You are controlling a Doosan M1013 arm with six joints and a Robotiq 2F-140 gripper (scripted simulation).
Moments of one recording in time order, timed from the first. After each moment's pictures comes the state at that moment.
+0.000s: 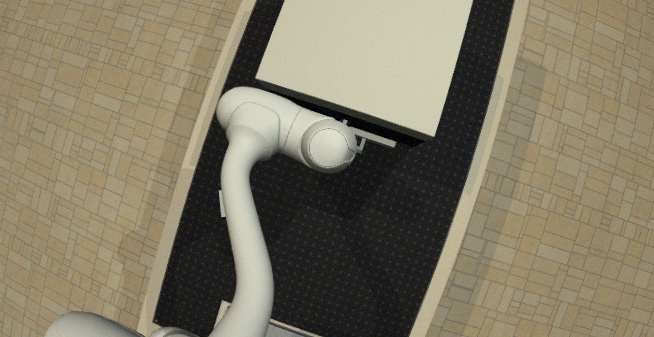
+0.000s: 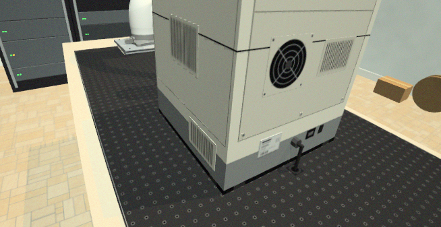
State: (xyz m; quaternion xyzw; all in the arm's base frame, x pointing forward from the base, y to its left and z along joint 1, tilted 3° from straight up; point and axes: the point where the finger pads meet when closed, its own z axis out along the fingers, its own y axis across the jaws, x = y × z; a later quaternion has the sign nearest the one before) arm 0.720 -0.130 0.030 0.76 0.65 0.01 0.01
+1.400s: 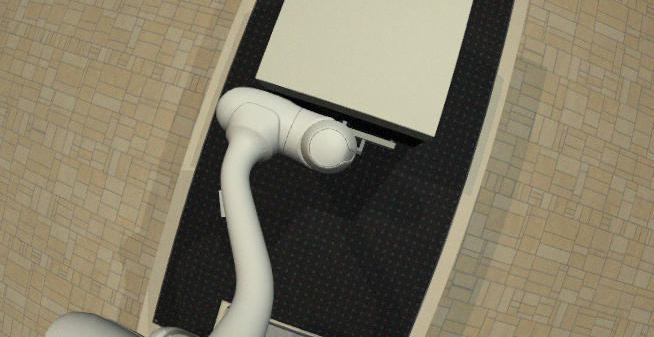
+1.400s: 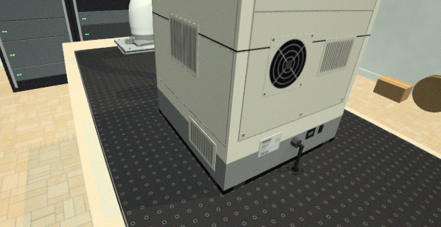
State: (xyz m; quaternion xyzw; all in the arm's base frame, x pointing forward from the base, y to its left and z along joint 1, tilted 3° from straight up) arm 0.716 -0.129 0.030 0.76 0.65 0.01 0.01
